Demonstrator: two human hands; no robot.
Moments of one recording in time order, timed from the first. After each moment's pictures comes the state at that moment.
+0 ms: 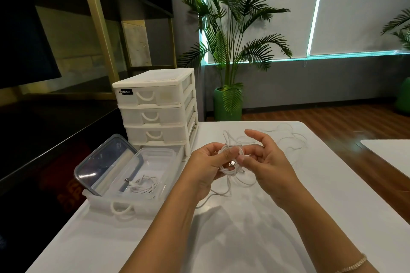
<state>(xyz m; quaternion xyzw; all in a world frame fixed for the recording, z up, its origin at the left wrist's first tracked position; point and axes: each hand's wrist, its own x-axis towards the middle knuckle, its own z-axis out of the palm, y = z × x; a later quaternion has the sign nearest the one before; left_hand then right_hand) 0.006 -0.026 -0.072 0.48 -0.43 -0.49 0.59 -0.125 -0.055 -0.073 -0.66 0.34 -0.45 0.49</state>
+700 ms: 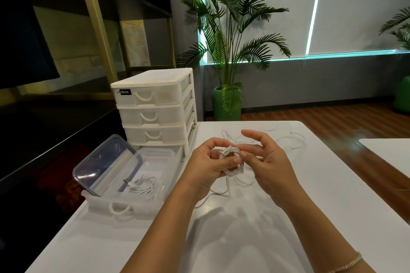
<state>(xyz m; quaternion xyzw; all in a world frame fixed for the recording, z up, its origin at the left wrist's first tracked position) 0.005 -0.029 -0.075 0.49 -0.46 -0.45 0.59 -0.126 -0.055 -0.075 -0.69 0.36 -0.47 0.43</state>
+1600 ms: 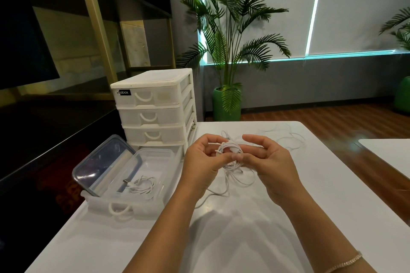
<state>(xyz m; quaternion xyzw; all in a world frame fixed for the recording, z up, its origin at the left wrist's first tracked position) 0.004 -0.027 -0.075 0.51 -0.47 -0.34 0.63 -0.129 -0.061 -0.077 -0.61 0.35 -0.49 0.51</state>
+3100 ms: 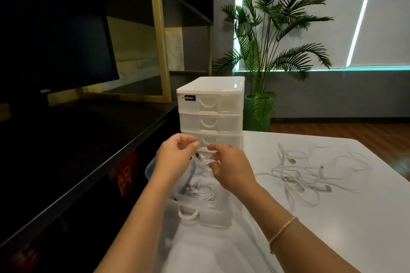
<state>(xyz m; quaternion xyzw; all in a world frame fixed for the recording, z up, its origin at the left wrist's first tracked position) 0.170 0.016 -0.063 0.65 -0.40 -0.17 0.62 0.051 -0.042 -0.073 -0.86 0.37 -0.30 0.18</state>
